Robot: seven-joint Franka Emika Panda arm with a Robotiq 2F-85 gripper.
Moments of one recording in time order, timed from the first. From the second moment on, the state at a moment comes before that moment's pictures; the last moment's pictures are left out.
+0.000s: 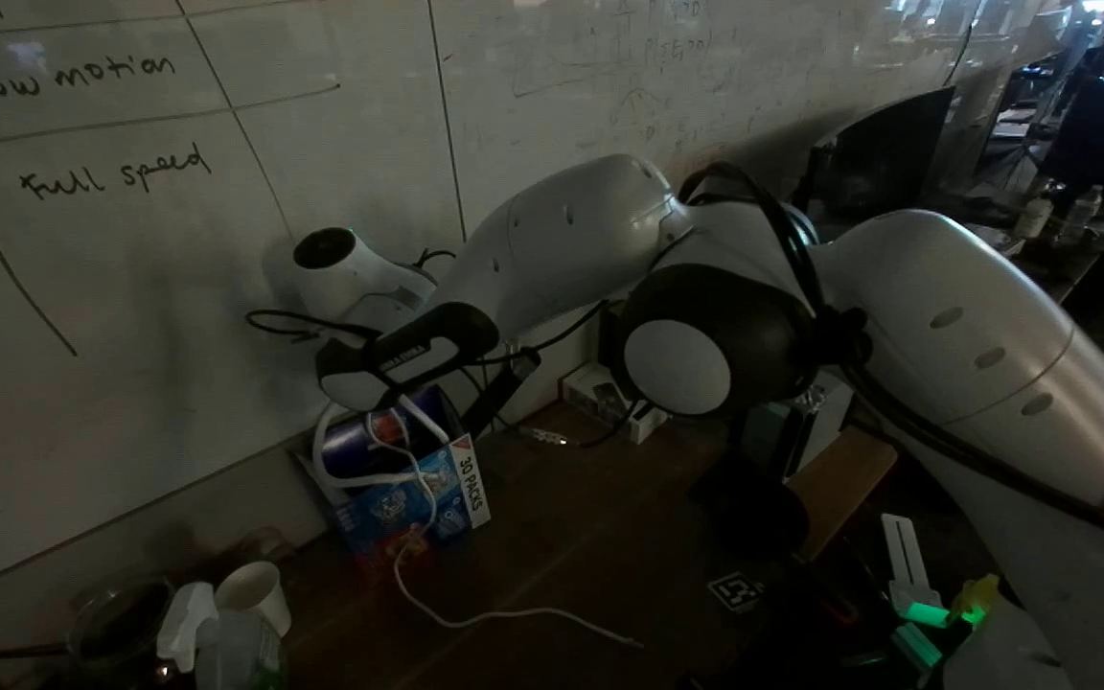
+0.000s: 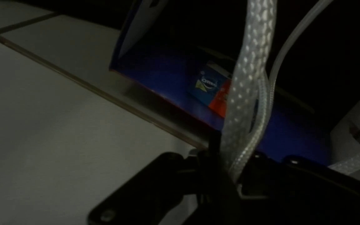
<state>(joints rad) 0.32 0.91 0.01 -1.18 -0.37 2.40 0.08</state>
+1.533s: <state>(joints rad) 0.37 0.76 0.06 -1.29 -0.27 2.05 0.28</state>
